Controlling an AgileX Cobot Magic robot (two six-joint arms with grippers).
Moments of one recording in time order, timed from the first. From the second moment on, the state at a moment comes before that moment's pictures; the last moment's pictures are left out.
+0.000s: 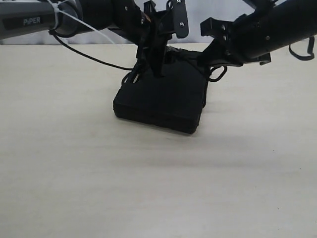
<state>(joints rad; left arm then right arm) -0.41 2.19 -1.79 -0.27 0.47 1.18 0.16 1.60 -1.22 0.80 0.83 -0.38</state>
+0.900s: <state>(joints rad) -0.13 2.33 -1.95 -0.34 0.87 0.28 0.02 1.54 -1.21 0.75 0.82 -0.40</state>
